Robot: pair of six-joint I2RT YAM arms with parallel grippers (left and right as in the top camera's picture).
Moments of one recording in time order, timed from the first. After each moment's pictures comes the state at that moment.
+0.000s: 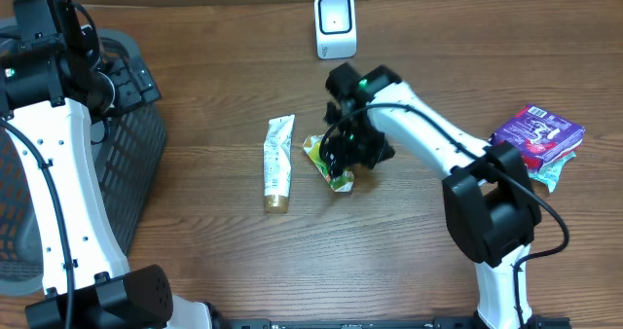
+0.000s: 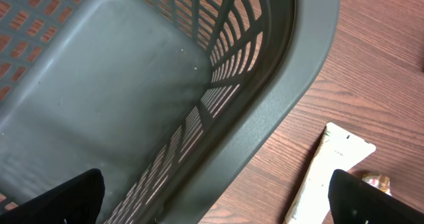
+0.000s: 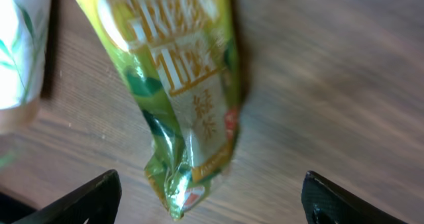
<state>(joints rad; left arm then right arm) 0.28 1.67 1.94 -1.40 -0.03 -0.21 0.55 2.13 1.75 -1.23 -0.24 0.11</state>
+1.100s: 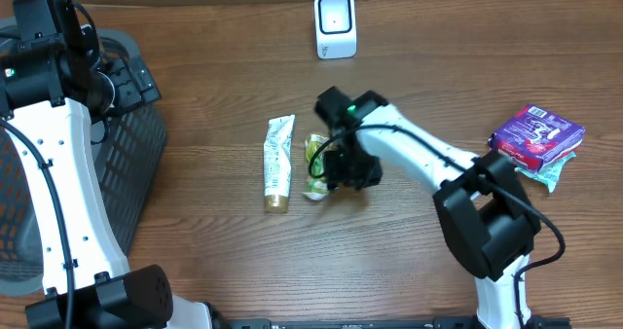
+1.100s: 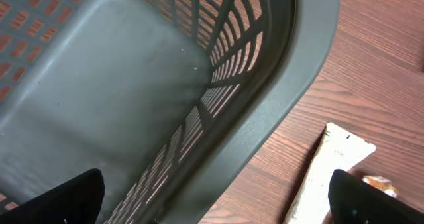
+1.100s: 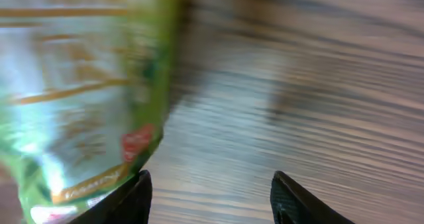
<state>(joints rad) 0.28 1.67 1.94 -1.40 -0.03 -0.21 0.66 2.09 1.57 -1.10 -0.20 0.48</state>
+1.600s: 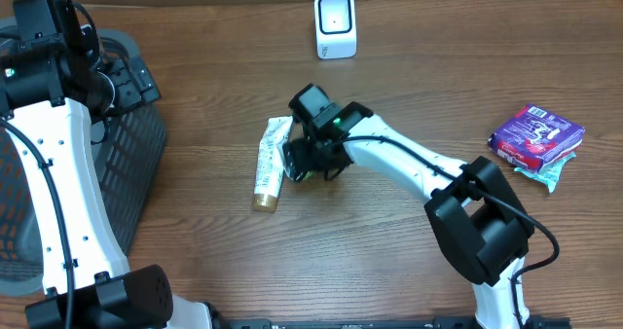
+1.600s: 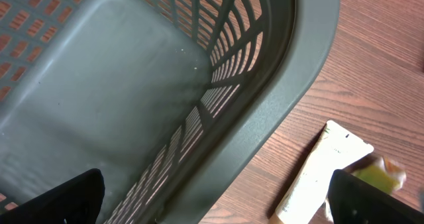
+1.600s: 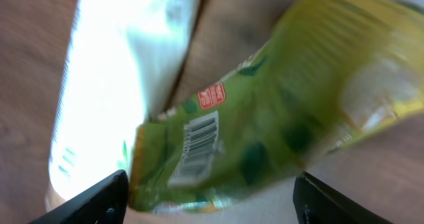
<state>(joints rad) 0.28 1.67 1.94 -1.40 -0.03 -0.21 0.71 2.09 1.56 -0.72 -0.24 0.46</state>
